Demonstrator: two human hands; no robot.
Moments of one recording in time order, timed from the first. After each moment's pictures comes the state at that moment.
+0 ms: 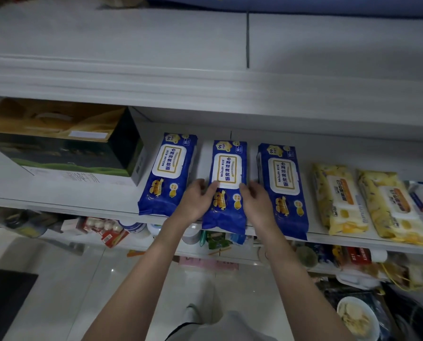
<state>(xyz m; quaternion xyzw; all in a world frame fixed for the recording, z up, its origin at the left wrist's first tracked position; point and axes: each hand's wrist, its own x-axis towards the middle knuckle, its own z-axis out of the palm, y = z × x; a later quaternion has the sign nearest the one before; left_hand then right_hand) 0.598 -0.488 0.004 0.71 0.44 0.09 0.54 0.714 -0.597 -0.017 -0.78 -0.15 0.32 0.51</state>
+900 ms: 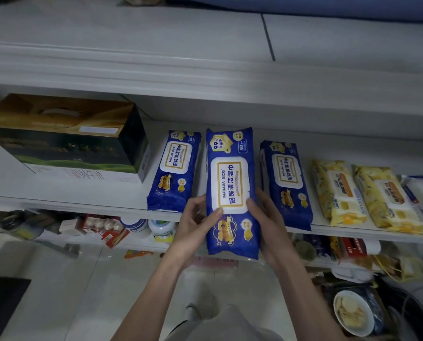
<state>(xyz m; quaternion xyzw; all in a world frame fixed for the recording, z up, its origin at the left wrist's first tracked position) 0.518 -0.542 -0.001 0.52 0.37 0.21 0.74 0.654 -0.653 0.004 -0.57 -0.06 0.43 0.70</state>
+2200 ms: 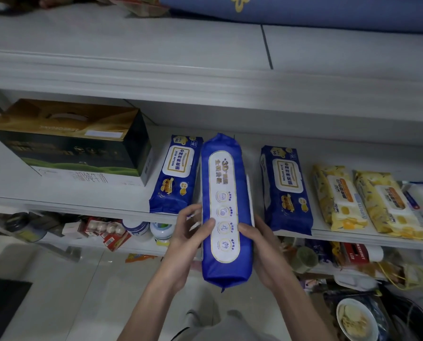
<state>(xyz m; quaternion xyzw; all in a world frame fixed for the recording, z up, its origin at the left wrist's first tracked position) 0.489 -0.562 0.017 0.47 0.37 0.23 0.77 0.627 -0.669 0.001 -0.56 -0.11 0.49 0.66</state>
